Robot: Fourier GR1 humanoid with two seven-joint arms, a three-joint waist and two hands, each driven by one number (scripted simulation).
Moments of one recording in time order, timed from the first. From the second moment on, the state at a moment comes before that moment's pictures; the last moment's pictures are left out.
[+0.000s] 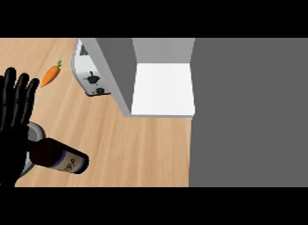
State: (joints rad) left arm -0.01 0.11 -0.01 -2.10 -0.01 0.01 -0.03; right arm -0.01 -0.14 0.01 -2.10 -0.04 0.02 0.00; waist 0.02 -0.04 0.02
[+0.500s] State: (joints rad) left arm -0.05 0.03 0.06 -2.15 -0.14 0.39 0.22; right arm 0.09 -0.13 0.12 -2.18 -0.14 0.12 0.04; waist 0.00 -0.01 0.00
